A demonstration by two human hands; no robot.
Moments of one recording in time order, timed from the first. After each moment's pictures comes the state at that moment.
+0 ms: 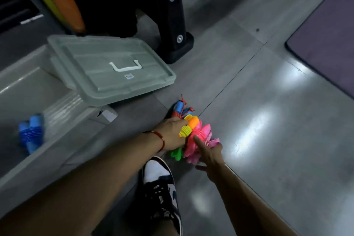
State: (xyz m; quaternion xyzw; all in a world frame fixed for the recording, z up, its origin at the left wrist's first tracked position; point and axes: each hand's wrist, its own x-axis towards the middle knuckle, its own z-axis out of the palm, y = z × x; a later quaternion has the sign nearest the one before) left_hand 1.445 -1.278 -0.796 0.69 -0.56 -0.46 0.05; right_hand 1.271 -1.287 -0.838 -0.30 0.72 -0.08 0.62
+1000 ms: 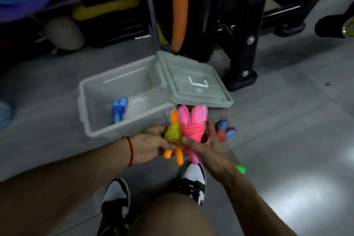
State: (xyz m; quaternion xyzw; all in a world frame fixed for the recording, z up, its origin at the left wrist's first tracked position) left_hand 1.529 -1.102 -0.701 0.60 -0.14 -0.62 0.48; right_hand 1.374 -1.229 -0.715 -0.58 0.28 -0.13 0.75
